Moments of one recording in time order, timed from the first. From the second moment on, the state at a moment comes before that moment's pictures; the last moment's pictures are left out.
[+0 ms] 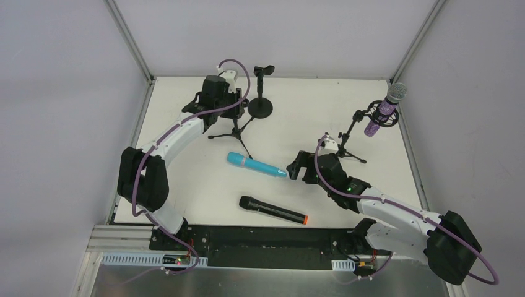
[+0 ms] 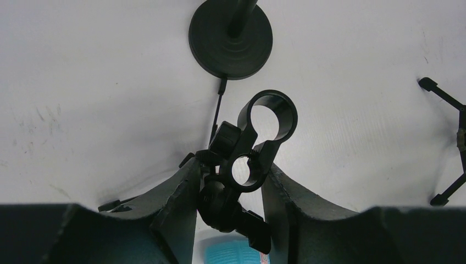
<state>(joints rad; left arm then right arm) -0.37 1.63 1.30 -0.24 0.06 -0.21 0.81 1.00 0.46 -0.02 0.28 0.72</state>
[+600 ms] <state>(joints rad) -0.37 1.59 1.29 -0.25 0.05 -0.19 0.81 1.00 0.46 -0.02 0.28 0.72</state>
